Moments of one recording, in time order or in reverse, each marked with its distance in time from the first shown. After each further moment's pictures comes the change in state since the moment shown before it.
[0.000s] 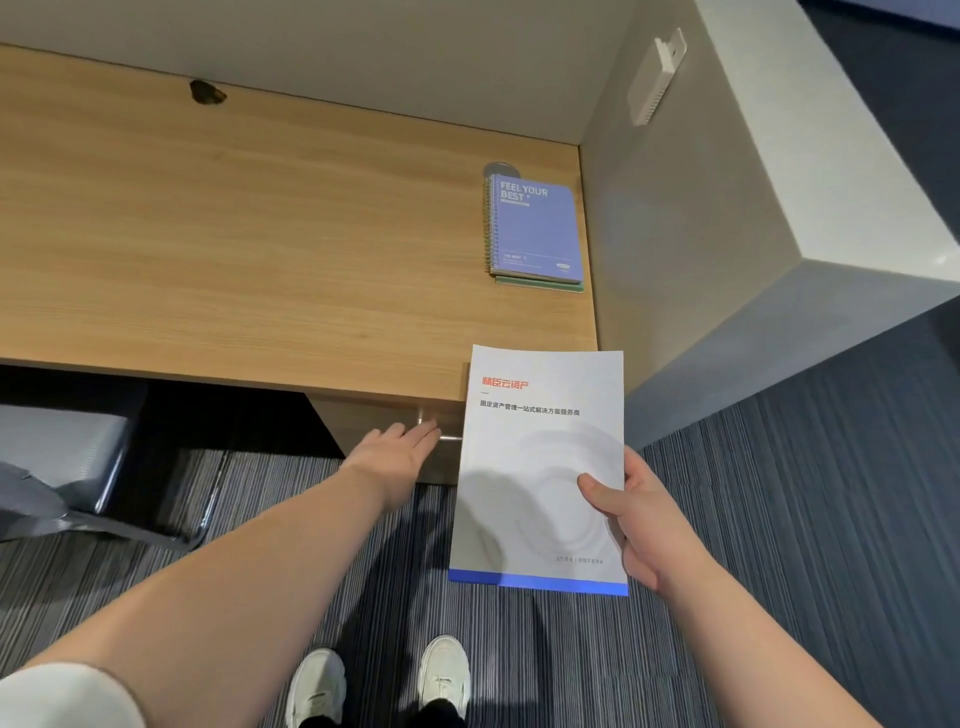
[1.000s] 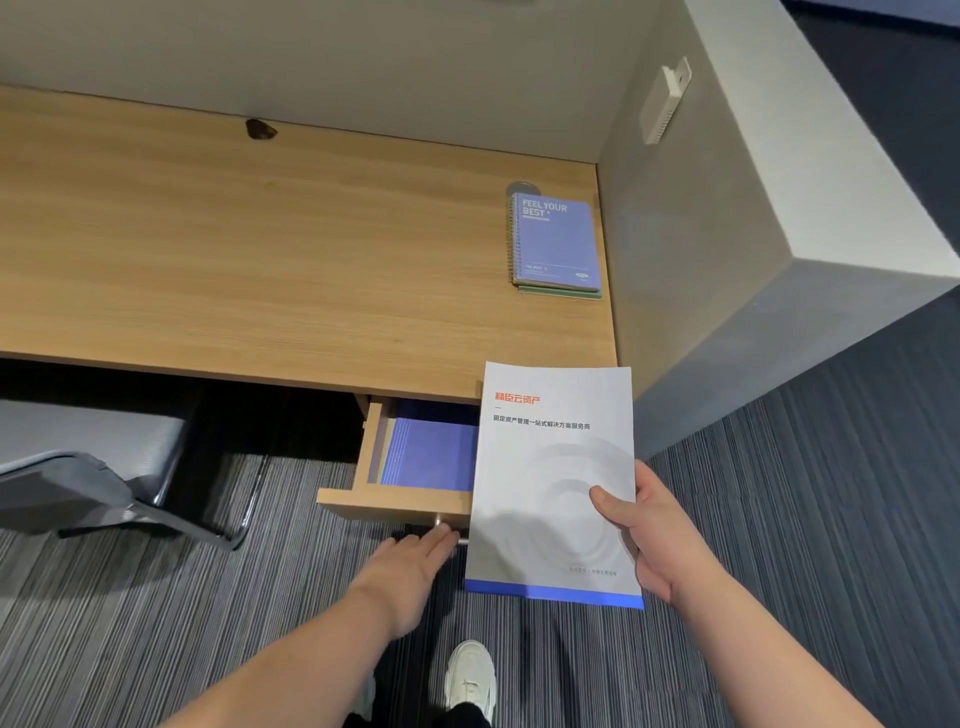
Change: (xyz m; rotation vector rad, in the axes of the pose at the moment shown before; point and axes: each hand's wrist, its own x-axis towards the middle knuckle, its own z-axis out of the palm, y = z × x) left_hand -0.094 0.040 0.090 -0.117 -0.136 0.008; right_hand -0.023 0.015 0.006 0.003 -0.029 0.011
